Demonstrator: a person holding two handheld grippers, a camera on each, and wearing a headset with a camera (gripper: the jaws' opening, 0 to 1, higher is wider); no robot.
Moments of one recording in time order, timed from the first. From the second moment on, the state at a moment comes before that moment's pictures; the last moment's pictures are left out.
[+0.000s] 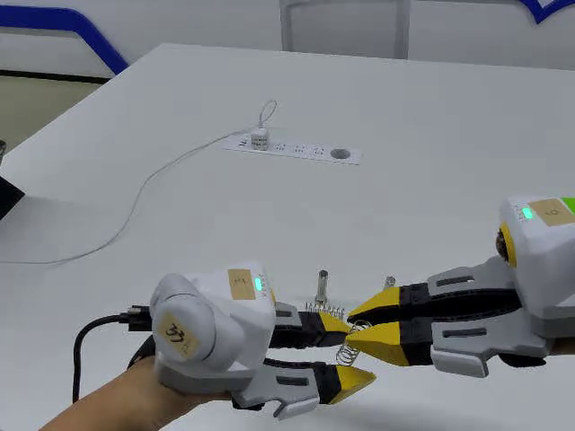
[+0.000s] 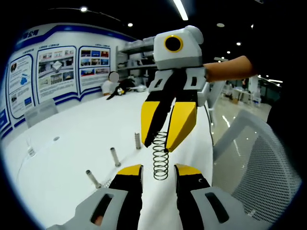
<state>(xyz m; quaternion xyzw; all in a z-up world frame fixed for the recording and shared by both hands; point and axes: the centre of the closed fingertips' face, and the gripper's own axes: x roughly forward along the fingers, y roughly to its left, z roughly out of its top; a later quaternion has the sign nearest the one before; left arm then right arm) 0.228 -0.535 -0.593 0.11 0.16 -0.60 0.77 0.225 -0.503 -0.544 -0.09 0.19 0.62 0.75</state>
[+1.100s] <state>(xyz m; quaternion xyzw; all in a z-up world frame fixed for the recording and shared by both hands) 0.249 -0.465 -0.608 0.05 0.18 -0.48 0.86 0.346 -0.578 -0.570 -0.14 0.23 0.44 0.86</state>
